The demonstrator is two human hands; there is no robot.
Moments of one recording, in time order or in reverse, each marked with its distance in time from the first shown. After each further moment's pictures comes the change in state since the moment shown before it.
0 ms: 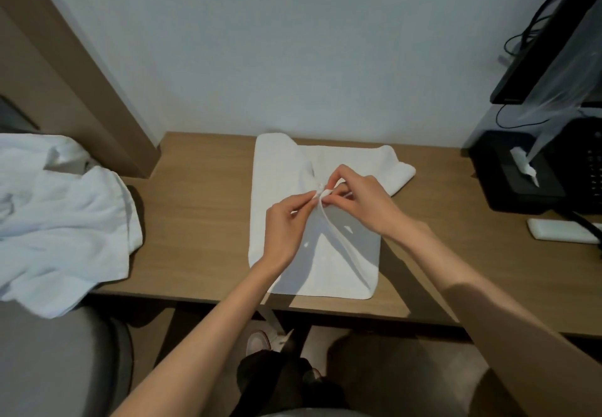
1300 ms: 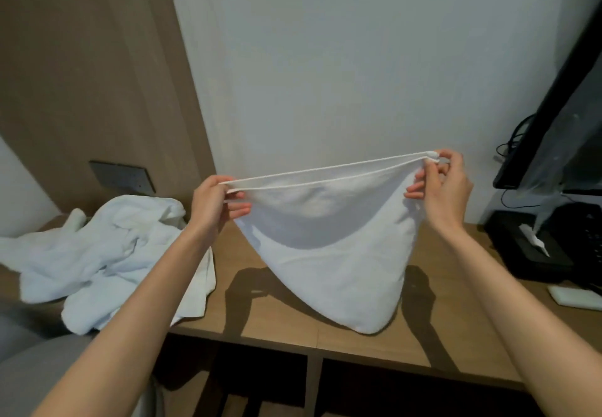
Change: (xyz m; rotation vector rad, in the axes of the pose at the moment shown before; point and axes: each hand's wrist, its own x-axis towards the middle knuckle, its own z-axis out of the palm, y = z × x) left_hand 0.010 0.147 -0.234 -0.208 0.343 -0.213; right_hand -0.002 -0.139 -0.048 0.325 0.946 -0.057
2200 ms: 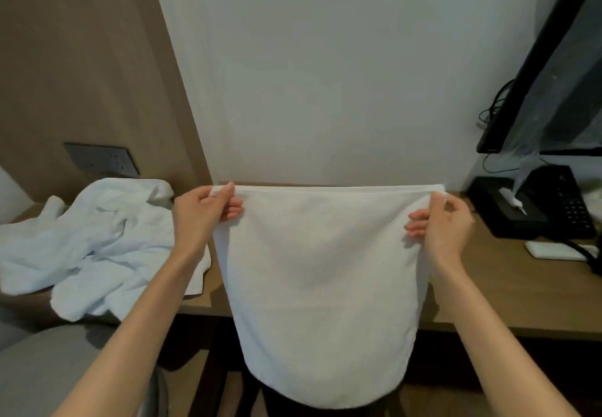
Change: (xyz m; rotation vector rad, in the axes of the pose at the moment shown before) left_hand -0.040 -0.050 -0.036 0.169 0.014 0.277; right_hand -0.115 0.010 -0.029 0.150 0.192 0.362
